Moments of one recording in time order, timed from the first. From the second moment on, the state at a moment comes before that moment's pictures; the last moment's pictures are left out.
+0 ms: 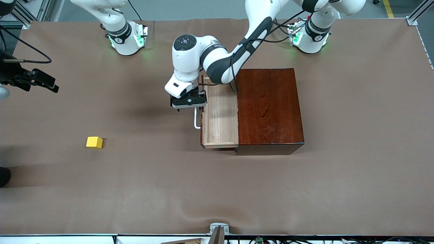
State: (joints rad) left arm -0.97 0.77 -0.02 -1.20 0.15 2.20 -1.20; right arm -0.08 -0.04 0.04 -1.63 0.03 1.56 0.05
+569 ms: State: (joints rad) left arm -0.86 0.56 -0.02 -1.17 0.13 2.04 -1.20; right arm -0.08 -0.04 0.04 -1.63 0.03 1.56 0.05
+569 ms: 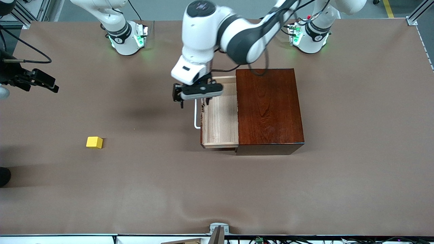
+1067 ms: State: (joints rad) left arm -0.69 0.44 -0.01 -1.17 0.13 1.83 -1.16; right arm -0.13 -0.04 0.02 -1.63 0.02 1.58 -0.04
